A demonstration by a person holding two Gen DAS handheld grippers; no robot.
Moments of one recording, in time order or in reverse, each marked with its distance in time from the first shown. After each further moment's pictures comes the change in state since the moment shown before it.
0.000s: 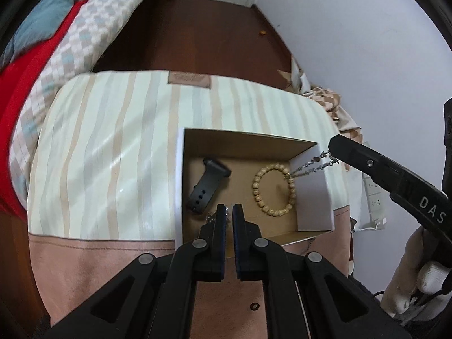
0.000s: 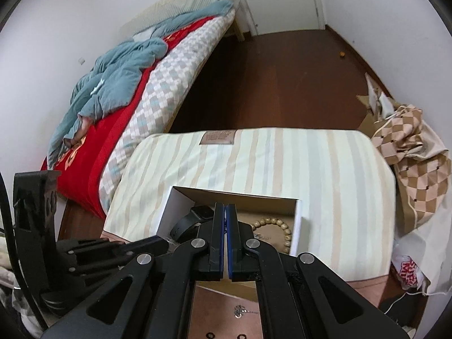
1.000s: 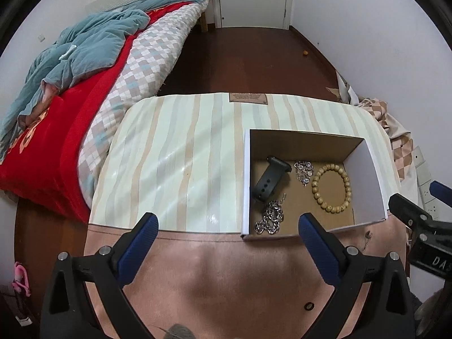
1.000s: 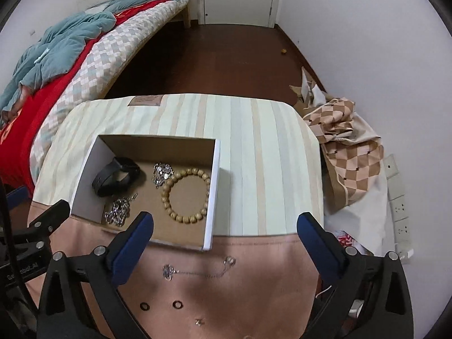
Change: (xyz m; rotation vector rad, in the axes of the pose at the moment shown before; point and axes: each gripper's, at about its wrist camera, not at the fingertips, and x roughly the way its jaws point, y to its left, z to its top) left arm -0.027 -0.004 -0.039 0.040 -0.176 0.353; right arm -0.019 -0.010 -0.064 -0.025 0.036 -0.432
